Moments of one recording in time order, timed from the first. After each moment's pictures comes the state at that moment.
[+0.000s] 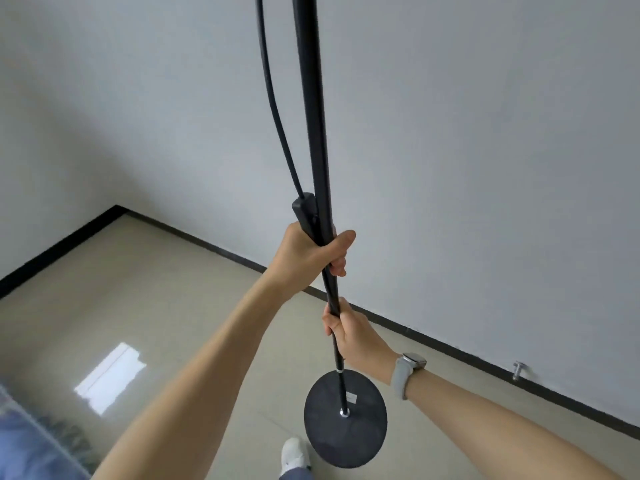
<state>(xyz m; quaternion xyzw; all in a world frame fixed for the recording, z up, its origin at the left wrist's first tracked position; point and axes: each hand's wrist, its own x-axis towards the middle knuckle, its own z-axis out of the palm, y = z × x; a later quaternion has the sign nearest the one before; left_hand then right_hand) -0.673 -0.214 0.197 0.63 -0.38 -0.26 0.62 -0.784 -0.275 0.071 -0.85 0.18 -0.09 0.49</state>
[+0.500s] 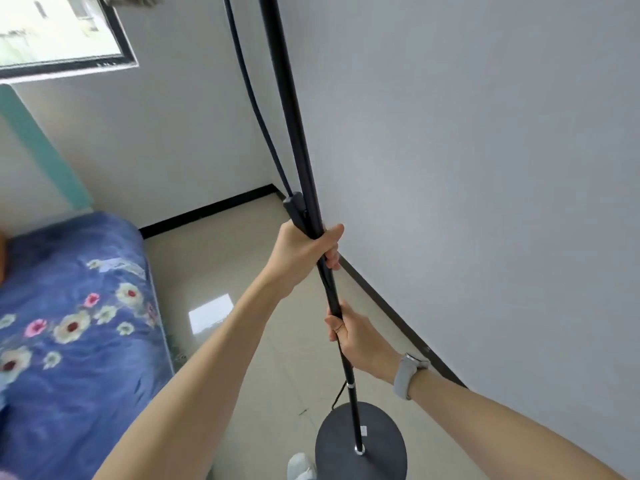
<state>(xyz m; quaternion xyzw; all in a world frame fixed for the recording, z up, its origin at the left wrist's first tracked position) -0.456 -0.025 0.184 0.70 -0.17 -0.07 0.69 -0.532 -0.142 0.070 -0.87 -0.03 0.05 0.50</state>
